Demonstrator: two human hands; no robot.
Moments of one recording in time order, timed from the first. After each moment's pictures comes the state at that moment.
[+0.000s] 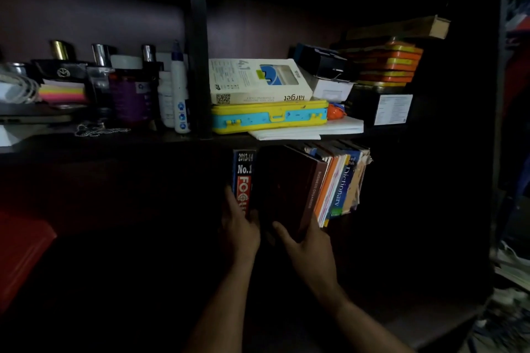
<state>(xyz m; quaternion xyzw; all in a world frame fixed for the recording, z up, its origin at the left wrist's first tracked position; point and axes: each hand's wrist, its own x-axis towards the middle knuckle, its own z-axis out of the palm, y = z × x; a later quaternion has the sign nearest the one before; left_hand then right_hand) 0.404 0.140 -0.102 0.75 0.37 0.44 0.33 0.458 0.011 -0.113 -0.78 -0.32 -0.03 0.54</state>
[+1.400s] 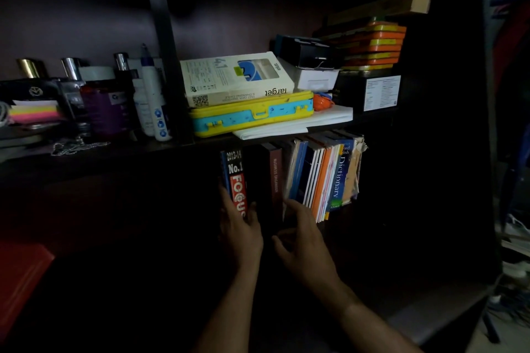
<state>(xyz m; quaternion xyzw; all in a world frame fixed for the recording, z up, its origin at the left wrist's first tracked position) 0.411 0.129 -0.103 0.72 0.38 0.49 0.32 0.453 0.007 -0.112 -0.72 -0.44 -0.05 0.53</state>
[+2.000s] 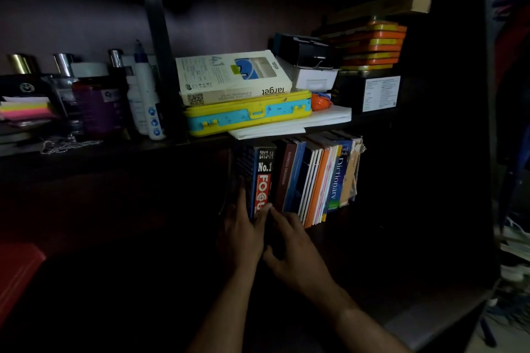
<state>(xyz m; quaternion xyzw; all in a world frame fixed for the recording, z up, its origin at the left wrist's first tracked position) 0.409 0.134 -0.106 0.81 0.33 0.41 0.24 0.458 0.015 -0.119 -0.76 -0.49 -0.06 0.43</state>
